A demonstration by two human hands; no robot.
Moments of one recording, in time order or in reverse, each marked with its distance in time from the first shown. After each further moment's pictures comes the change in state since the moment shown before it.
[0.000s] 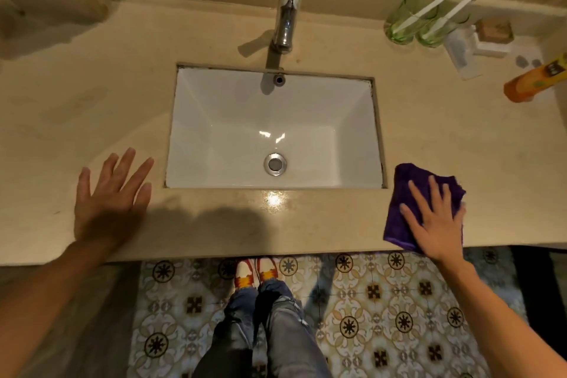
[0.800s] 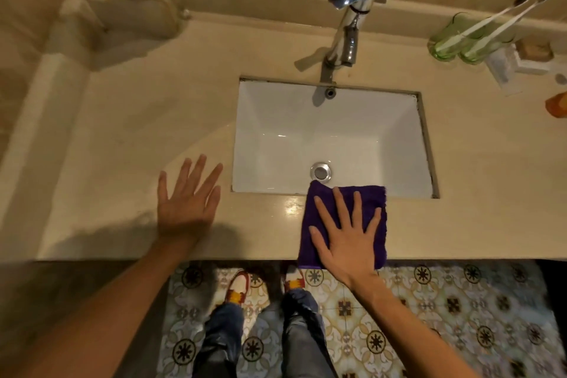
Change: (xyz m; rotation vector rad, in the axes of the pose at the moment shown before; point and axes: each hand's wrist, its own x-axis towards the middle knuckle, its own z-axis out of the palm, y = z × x) left_hand -0.001 -0.007 0.000 -0.139 -0.083 -0.027; right_hand -0.071 -0.285 0.047 -0.087 -0.003 -0.299
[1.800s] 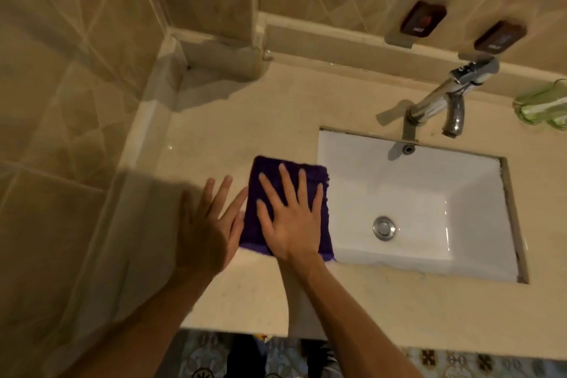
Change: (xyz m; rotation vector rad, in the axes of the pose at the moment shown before) left_hand 0.060 -0.107 -0.031 0.092 0.066 0.068; right_hand 0.179 -0.252 -0.019 0.154 0.091 -0.120
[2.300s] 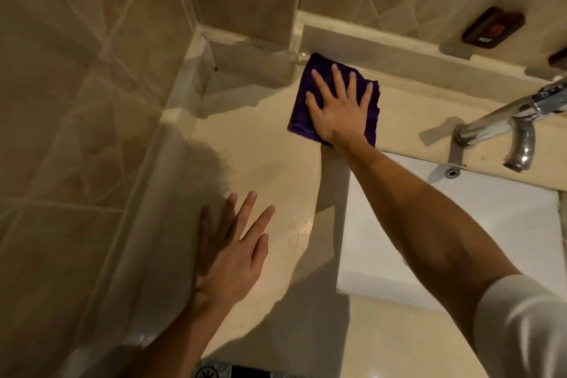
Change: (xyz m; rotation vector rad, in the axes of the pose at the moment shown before) left_hand 0.003 0.003 -0.005 0.043 -0.074 -0.038; right_hand 0.250 0.035 -0.047 -0.086 -0.014 0.046
